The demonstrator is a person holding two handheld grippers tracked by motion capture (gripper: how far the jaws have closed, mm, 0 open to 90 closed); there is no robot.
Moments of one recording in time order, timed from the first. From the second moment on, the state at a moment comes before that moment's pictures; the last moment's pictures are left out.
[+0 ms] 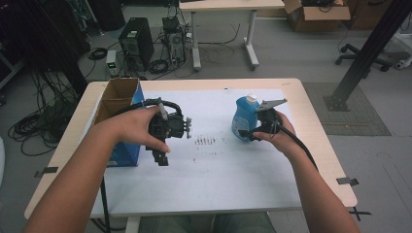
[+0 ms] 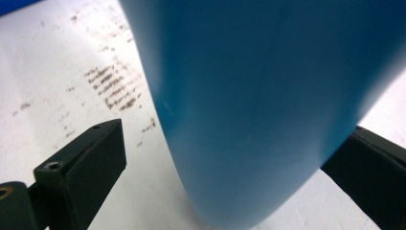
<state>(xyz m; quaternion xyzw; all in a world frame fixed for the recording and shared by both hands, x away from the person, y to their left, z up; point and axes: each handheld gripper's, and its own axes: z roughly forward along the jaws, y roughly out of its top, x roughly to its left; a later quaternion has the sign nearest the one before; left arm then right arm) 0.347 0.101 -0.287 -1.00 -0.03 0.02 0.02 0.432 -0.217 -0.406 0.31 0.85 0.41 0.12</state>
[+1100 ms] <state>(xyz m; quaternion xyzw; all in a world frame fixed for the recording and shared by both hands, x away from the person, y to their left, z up) 0.346 0.100 -0.288 -1.00 -0.03 0.02 0.02 0.430 -0.211 -0.420 0.35 0.78 0.49 0.18</state>
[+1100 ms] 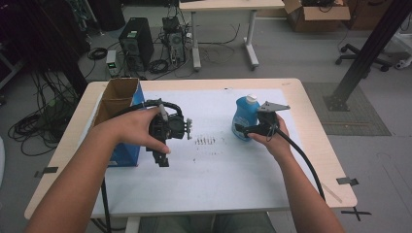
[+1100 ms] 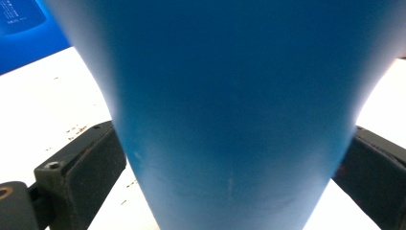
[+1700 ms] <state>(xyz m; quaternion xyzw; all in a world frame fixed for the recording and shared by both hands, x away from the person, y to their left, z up) 0.345 0.102 -0.289 -1.00 -0.03 0.02 0.01 0.427 -0.210 -0.424 0.35 0.78 0.49 0.18</state>
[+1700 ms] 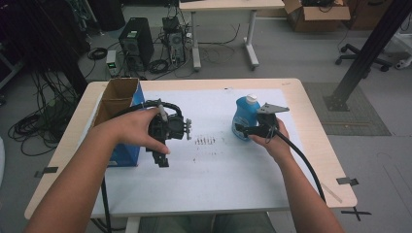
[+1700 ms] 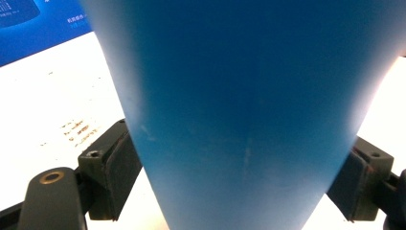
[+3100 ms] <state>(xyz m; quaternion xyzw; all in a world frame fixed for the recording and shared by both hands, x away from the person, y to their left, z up) 0.345 0.101 -0.290 -1.00 -0.03 0.02 0.02 0.427 -0.207 -0.426 0.35 0.78 0.48 0.21</state>
